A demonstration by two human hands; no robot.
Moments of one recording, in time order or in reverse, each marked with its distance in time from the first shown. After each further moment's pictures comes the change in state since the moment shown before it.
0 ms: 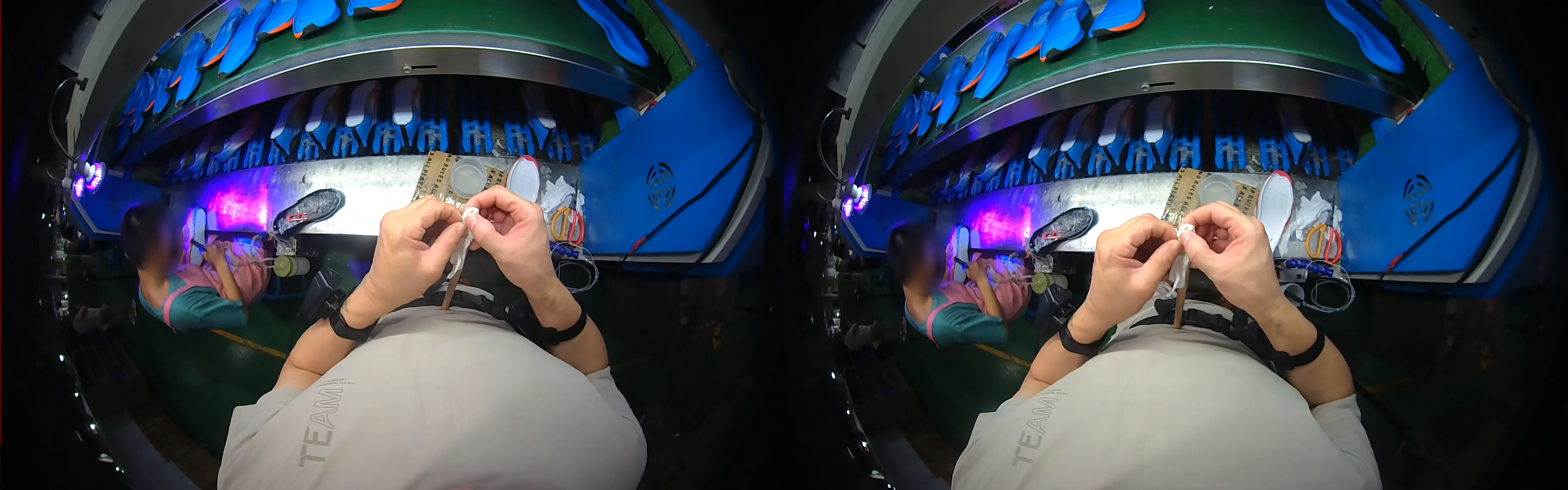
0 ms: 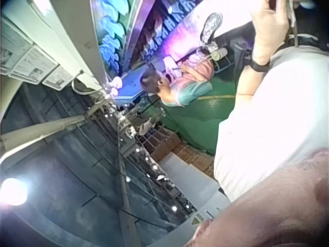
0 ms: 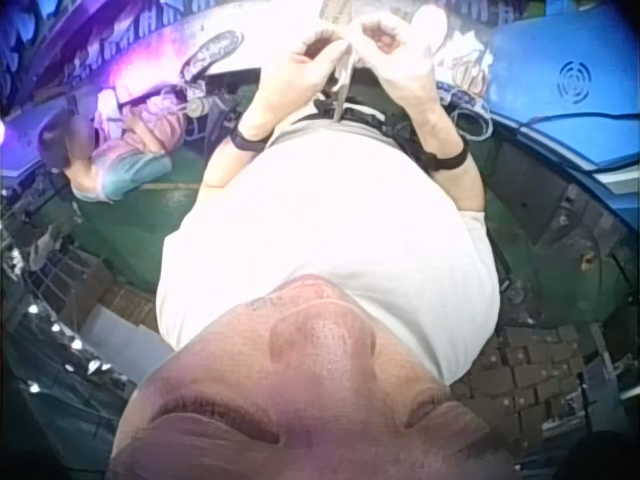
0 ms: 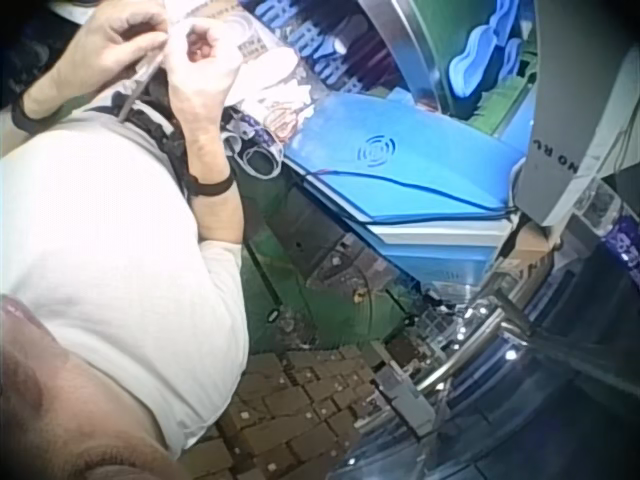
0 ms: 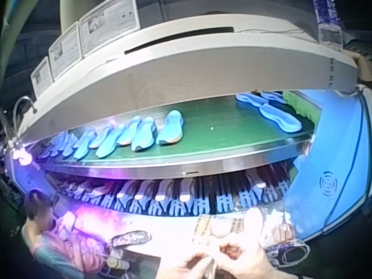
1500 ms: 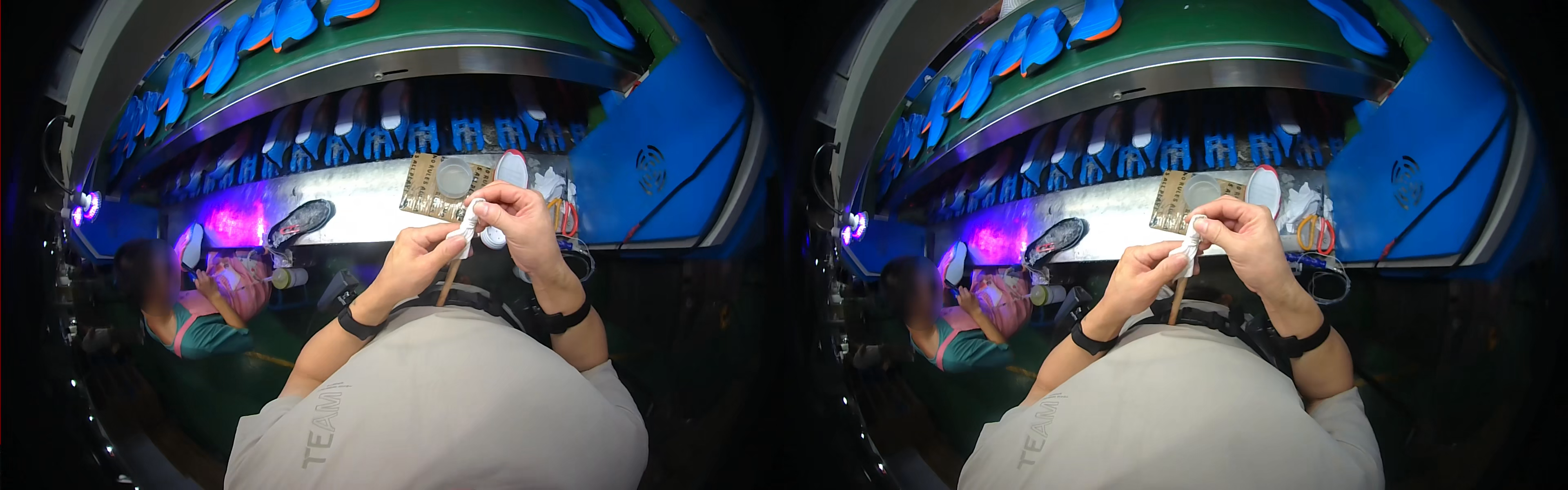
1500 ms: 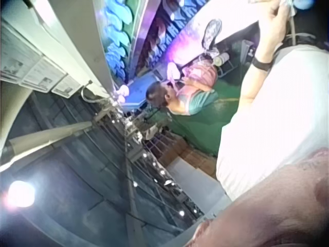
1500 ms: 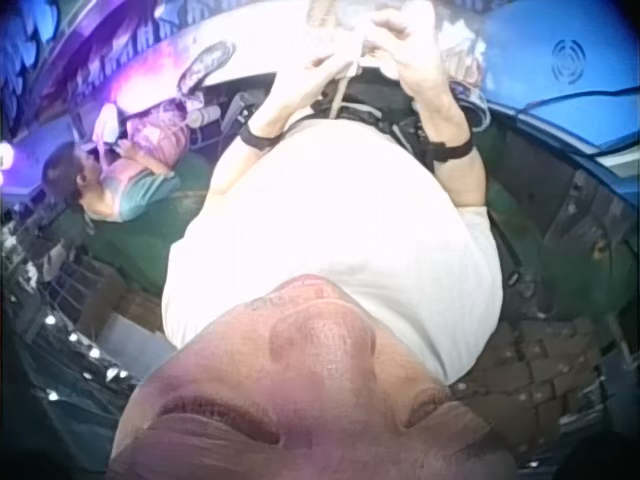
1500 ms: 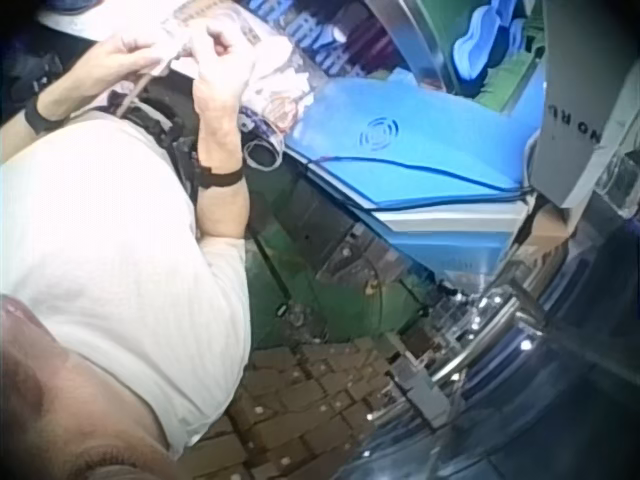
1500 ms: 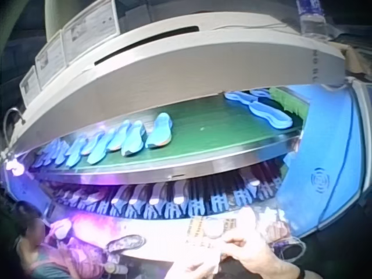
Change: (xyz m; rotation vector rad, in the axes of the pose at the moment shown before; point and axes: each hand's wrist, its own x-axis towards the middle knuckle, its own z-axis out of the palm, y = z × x) left_hand -0.019 -0.040 0.016 -0.536 -0.351 -0.472; right_hand 0.006 0.014 -0.028 0.144 -0.006 -0.020
